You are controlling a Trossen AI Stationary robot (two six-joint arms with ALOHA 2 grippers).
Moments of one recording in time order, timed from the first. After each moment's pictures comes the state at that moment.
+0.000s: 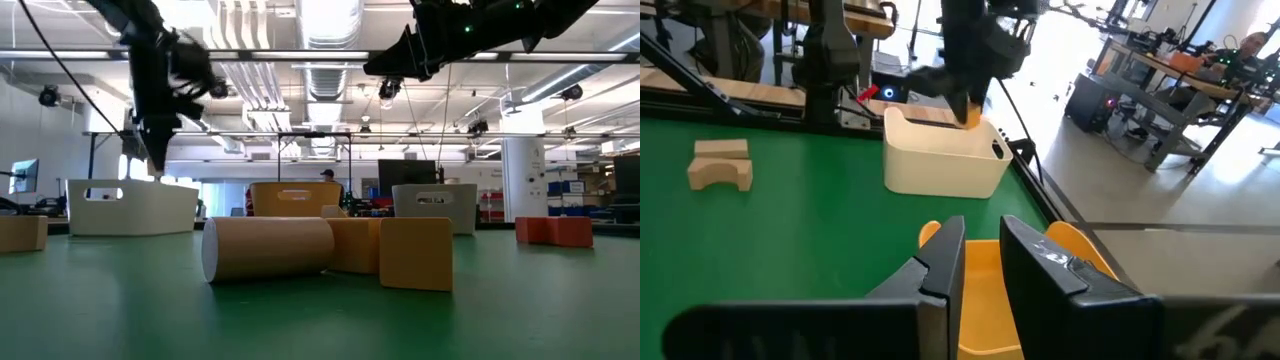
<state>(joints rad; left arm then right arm) 0.81 1.27 0.99 -0.98 -0.25 0.20 -0.12 1.24 0.70 0.35 0.13 -0.22</state>
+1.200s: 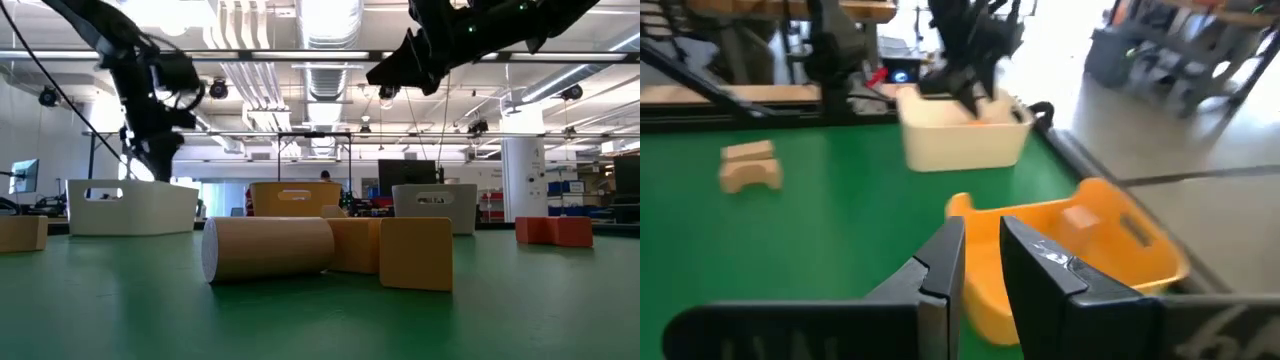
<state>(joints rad) 0.80 1.14 0.75 -0.67 -0.21 0.12 -0.09 1.25 0.70 0.28 0.13 -0.04</state>
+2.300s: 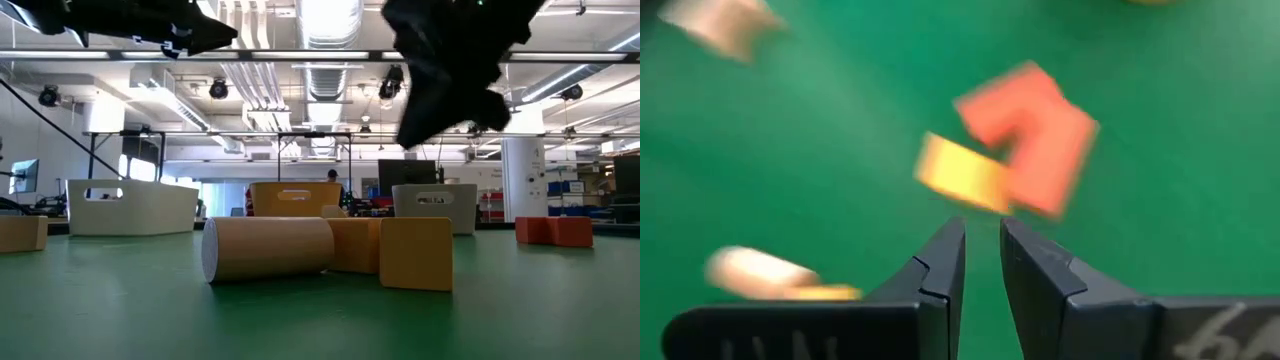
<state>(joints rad) 0.44 0.74 0.56 0.31 -0.03 0.23 0.30 1.60 1.06 -0.48 0.36 1.01</state>
